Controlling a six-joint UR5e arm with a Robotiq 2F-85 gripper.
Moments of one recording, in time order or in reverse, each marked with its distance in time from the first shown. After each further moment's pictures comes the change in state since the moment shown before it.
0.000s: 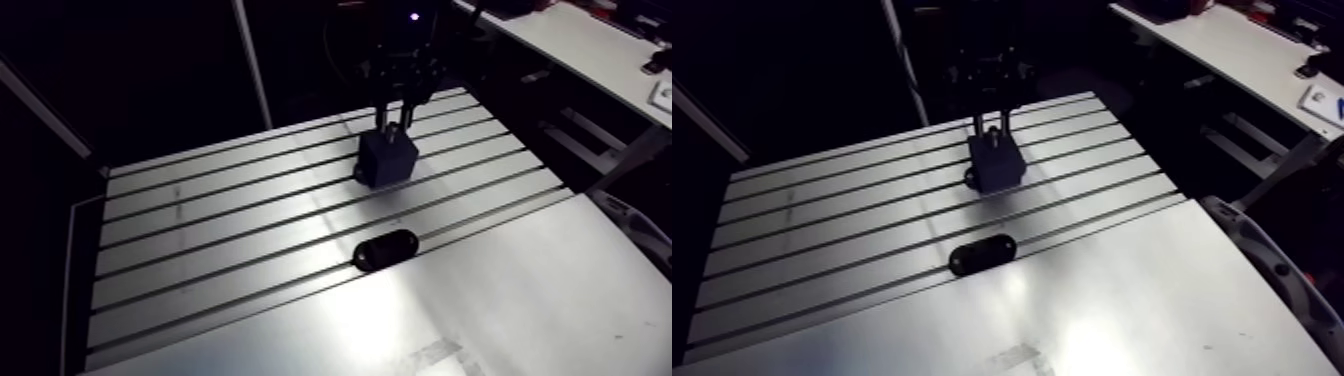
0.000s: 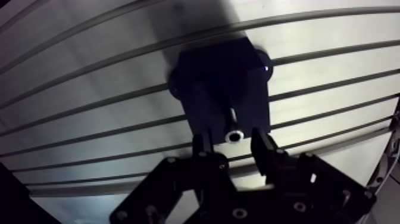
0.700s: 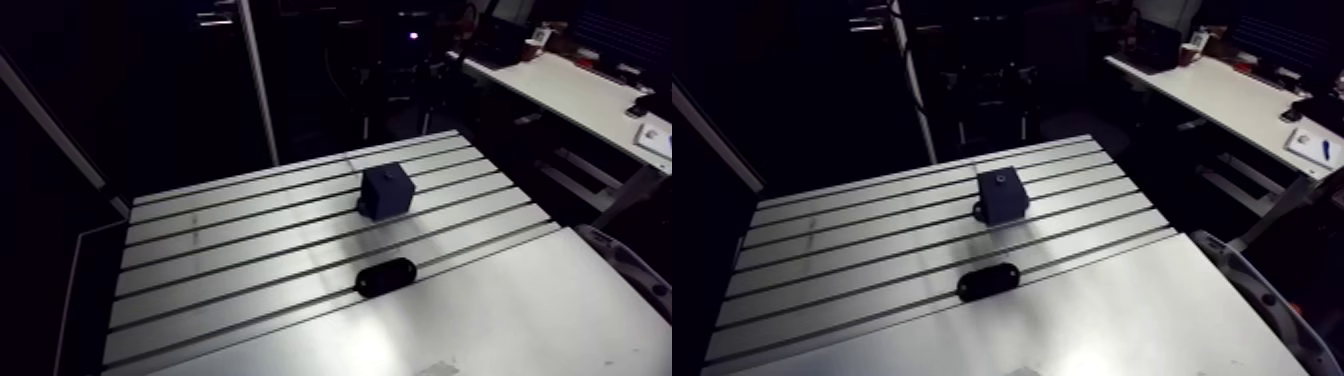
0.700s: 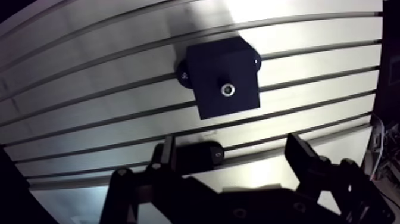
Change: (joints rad) arm 0.017 -0.141 0.049 -0.048 -0.006 -0.027
